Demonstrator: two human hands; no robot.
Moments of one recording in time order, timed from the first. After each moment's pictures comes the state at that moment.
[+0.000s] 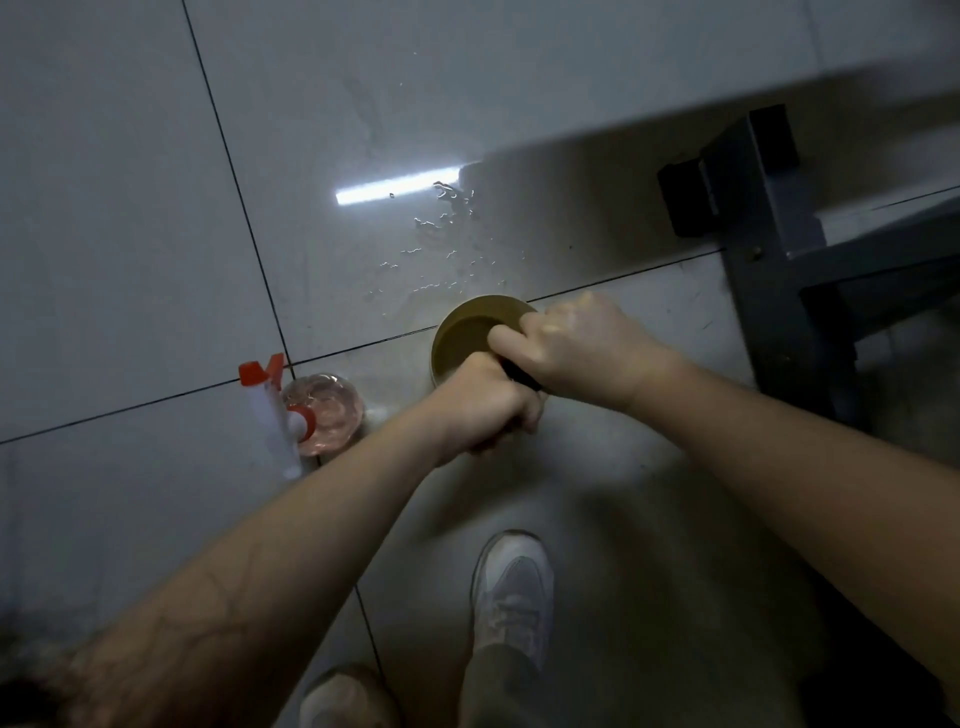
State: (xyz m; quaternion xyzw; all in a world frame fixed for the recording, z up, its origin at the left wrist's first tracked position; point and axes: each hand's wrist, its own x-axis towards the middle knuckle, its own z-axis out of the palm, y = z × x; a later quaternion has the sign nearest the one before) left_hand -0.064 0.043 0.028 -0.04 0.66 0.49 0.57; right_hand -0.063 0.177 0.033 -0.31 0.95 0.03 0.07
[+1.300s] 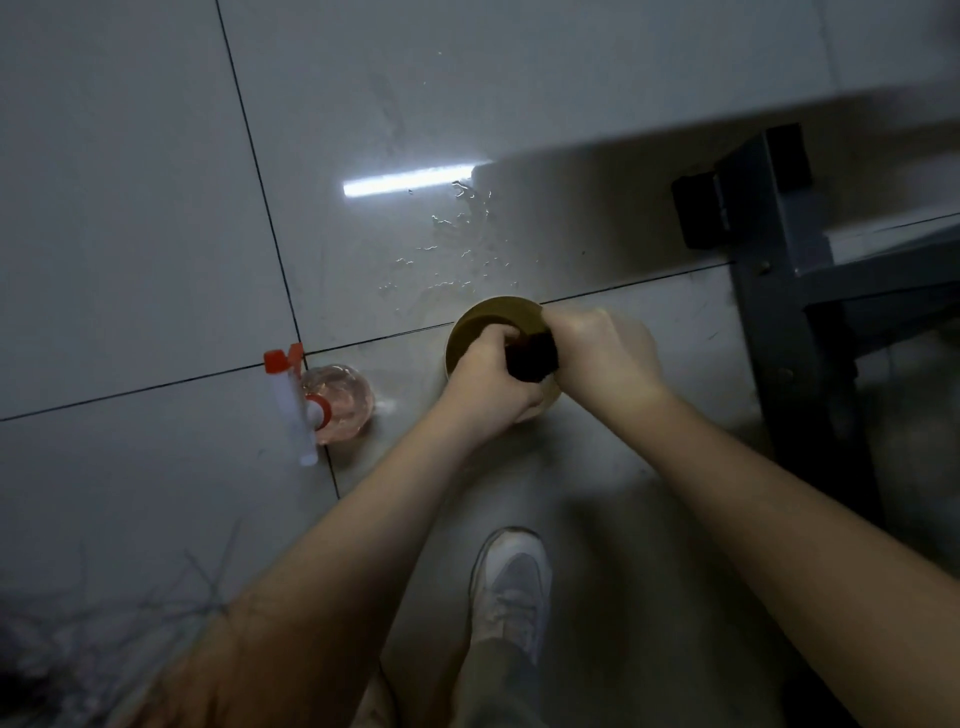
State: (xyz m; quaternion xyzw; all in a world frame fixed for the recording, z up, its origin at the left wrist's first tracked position) left_hand -0.063 0.045 0.018 -0.04 0.76 0.48 0.44; right_hand -0.050 0.173 0.014 0.02 0.98 -0.04 0.20
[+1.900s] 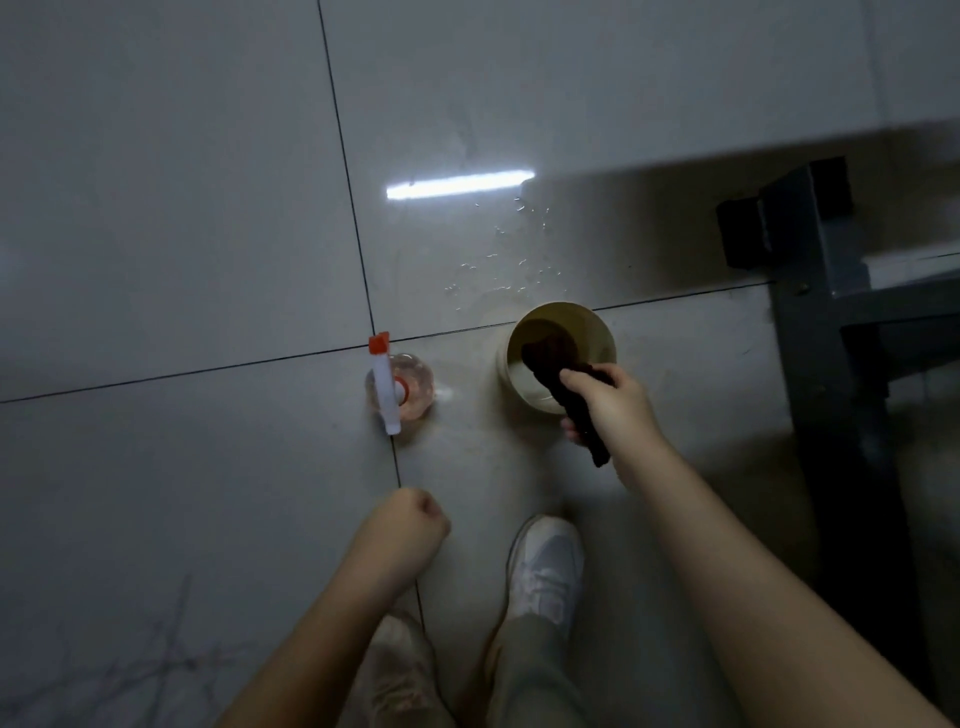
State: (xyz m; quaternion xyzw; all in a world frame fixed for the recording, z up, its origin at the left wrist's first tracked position) left_hand 0.035 -0.097 0.028 -0.16 0.79 0.27 0.53; right_hand -0.013 0.119 0.041 0.49 0.63 -0.55 0.24
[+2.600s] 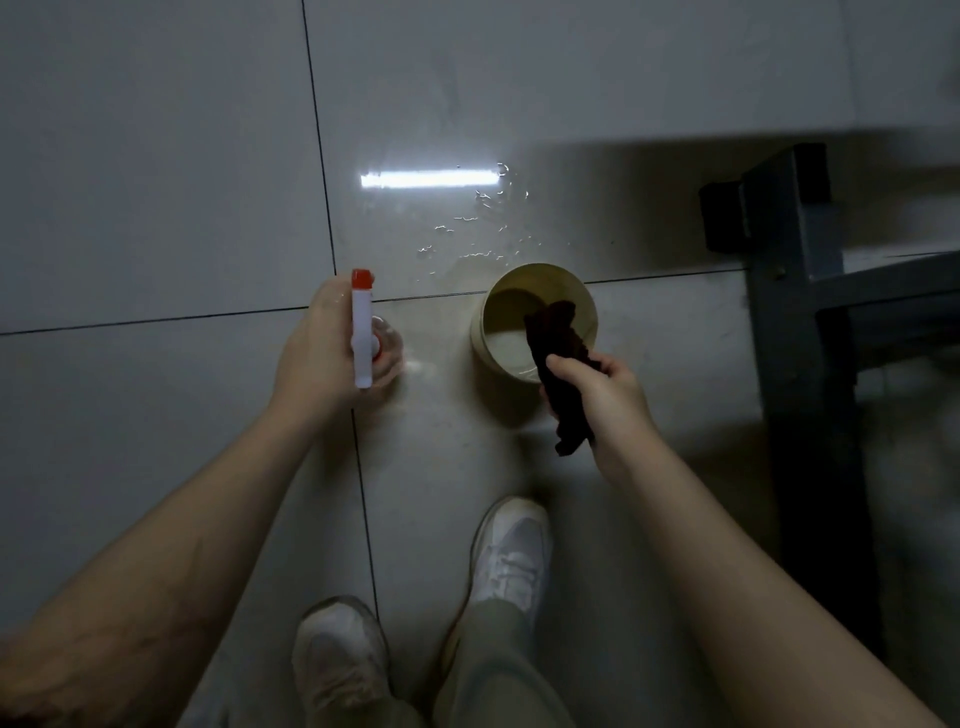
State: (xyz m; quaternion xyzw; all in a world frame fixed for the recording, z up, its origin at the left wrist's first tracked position) left_hand -0.048 -0.105 -0.009 -0.05 0.88 0.42 0.24; right_hand 0.018 0.128 0.024 0.50 0.61 -0.59 0.18
